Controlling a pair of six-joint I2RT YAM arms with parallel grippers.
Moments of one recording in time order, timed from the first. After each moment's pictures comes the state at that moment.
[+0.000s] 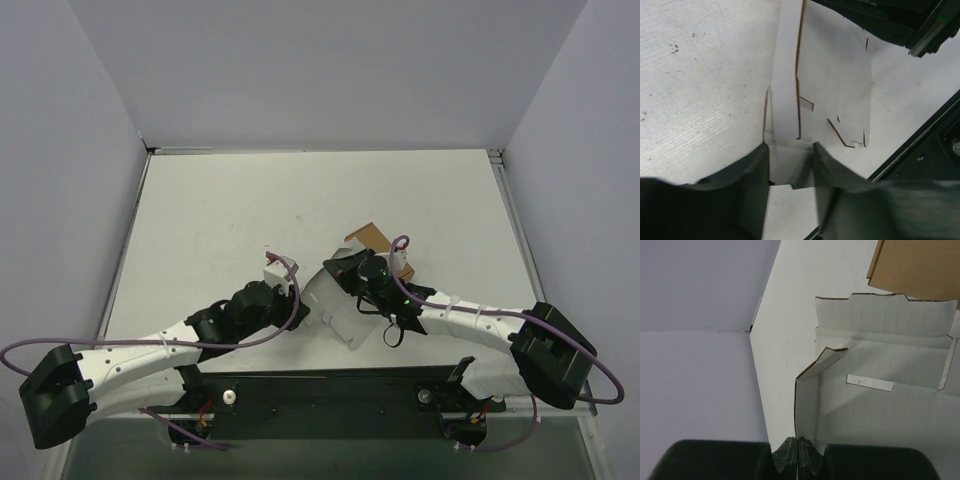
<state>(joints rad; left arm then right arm) -0.99 0.96 0.44 0.02 -0.17 -0.51 0.89 1.30 0.56 0.29 0.35 1.51</state>
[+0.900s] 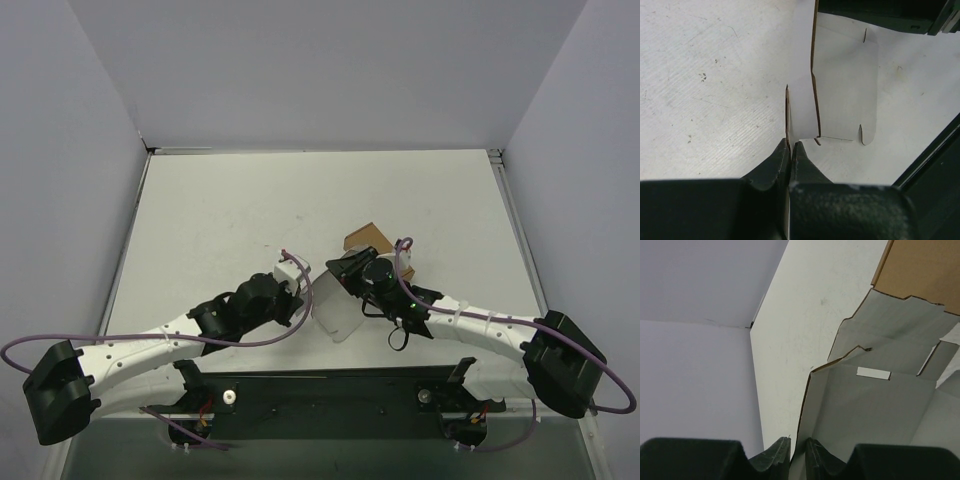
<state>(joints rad) -0.98 1.00 0.54 -0.07 -0.17 -0.25 0.89 1.23 0.54 0.26 0.36 1.44</state>
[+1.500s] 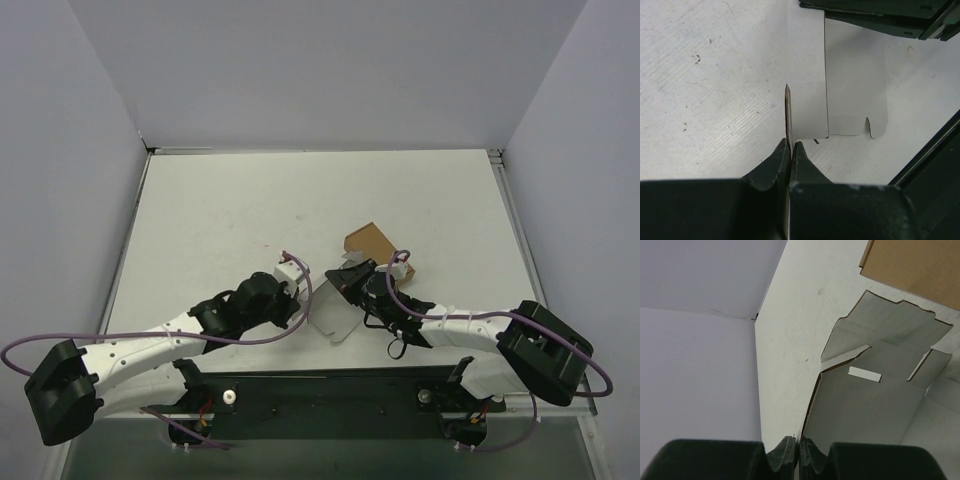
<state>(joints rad) -0.95 1.02 0.53 -0.11 -0.11 -0.24 0.89 1.32 0.39 0.56 0.35 1.41</state>
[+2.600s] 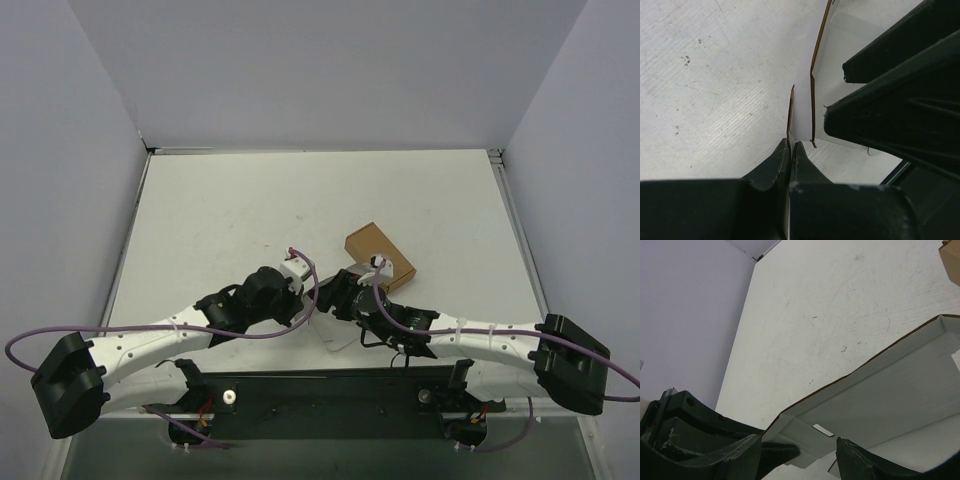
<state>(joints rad) -0.94 1.08 0.59 -0.16 -0.07 -0.24 1.10 1.17 0.45 0.31 0.40 1.06</state>
